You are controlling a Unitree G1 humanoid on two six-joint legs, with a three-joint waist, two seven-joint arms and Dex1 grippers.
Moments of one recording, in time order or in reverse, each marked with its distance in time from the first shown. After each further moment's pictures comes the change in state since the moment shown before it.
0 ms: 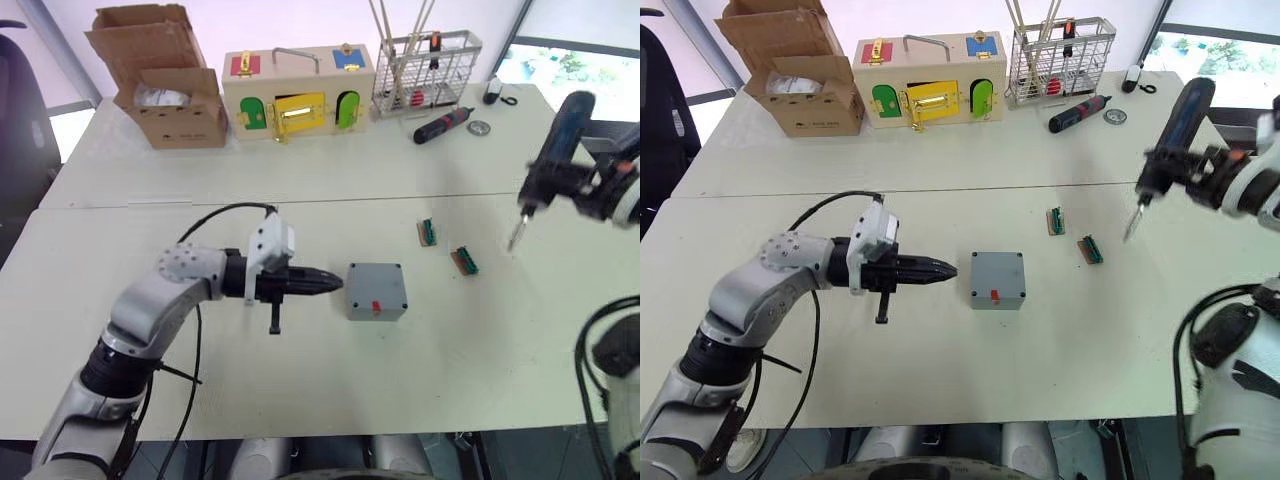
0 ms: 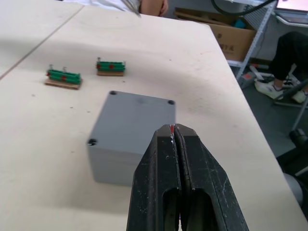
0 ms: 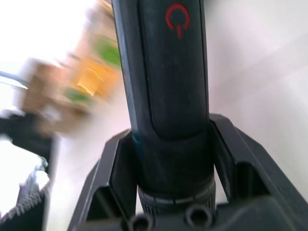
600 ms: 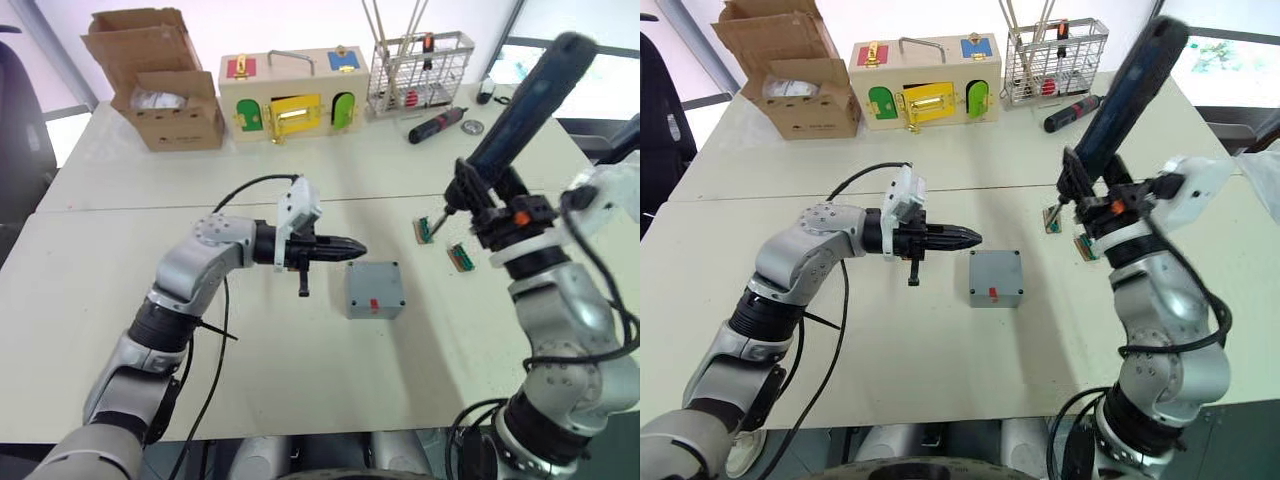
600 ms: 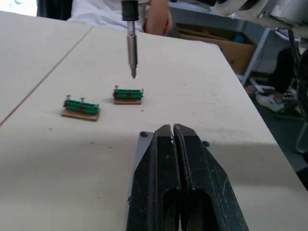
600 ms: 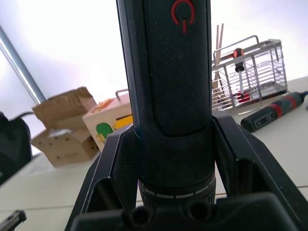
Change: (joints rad) left arm -0.170 -0.193 -0.076 0.202 0.091 -0.040 0.003; right arm 0.669 0.499 0.549 -0.846 -0.093 -0.784 -0.279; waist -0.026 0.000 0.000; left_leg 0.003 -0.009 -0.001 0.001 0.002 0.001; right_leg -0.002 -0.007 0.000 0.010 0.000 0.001
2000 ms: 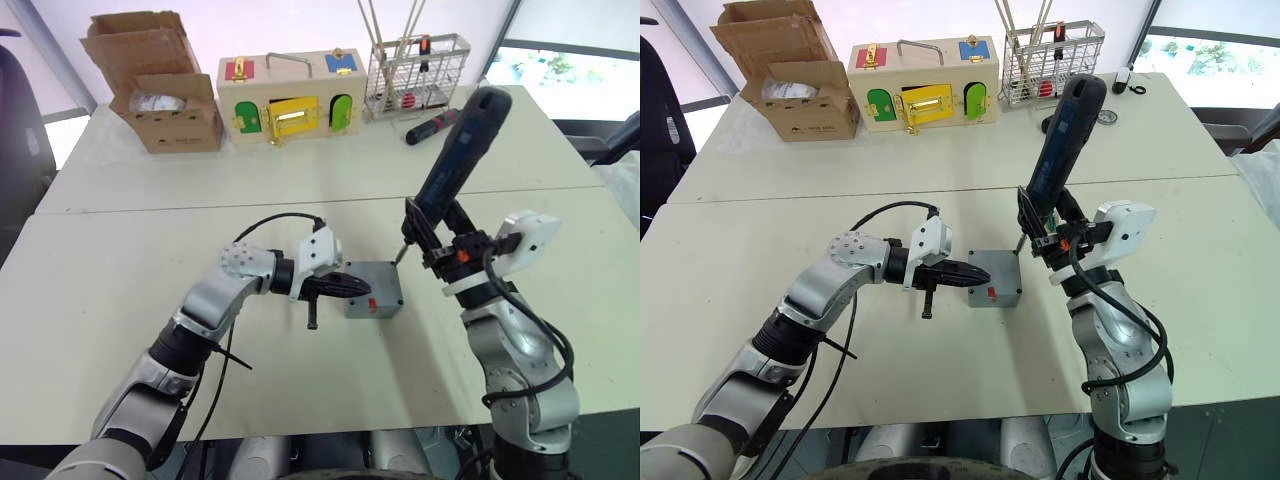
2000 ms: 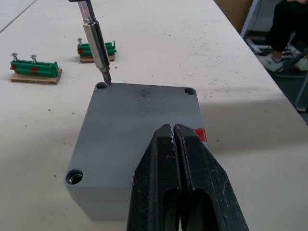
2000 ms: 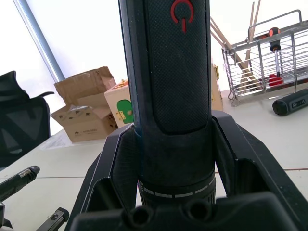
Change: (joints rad) left arm 0.097 -0.009 -0.111 0.018 0.185 -0.136 -0.025; right arm 0.177 -0.037 0.227 0.152 -0.019 -0.355 -0.044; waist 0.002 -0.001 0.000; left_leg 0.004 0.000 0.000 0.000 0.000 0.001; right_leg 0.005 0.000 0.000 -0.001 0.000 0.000
